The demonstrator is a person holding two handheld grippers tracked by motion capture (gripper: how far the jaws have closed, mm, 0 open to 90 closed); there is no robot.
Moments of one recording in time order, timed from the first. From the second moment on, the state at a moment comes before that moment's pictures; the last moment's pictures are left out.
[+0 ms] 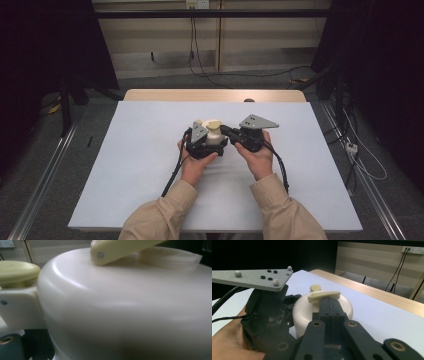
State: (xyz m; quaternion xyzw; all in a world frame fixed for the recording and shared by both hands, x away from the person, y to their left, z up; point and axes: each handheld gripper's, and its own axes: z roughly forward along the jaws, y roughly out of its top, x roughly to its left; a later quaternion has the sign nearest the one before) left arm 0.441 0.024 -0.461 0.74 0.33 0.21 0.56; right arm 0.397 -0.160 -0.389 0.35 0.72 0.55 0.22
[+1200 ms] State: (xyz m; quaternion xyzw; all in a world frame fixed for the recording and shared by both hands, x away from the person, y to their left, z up) left arm 0.441 0.023 -0.461 0.73 0.33 0.21 0.56; right arm 0.407 -0.144 -0.383 0.34 0.72 0.56 0.22
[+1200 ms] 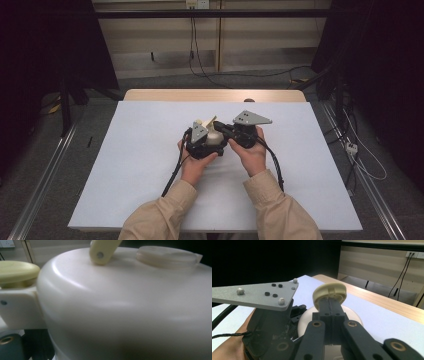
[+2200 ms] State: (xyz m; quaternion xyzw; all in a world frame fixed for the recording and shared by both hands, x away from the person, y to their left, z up) left arm 0.441 0.024 -0.460 0.74 0.33 0.21 0.55; right arm 0.414 -0.137 -0.382 0.33 0.72 0.56 0.22
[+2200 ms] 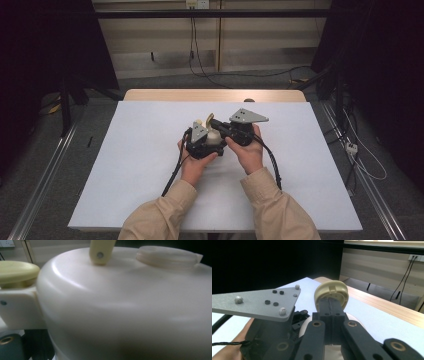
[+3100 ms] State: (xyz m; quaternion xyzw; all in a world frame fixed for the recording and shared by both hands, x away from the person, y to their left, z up) left arm 0.441 0.026 -0.459 0.74 0.33 0.20 0.55; right arm 0.415 -0.145 -0.383 0.34 0.71 0.57 0.22
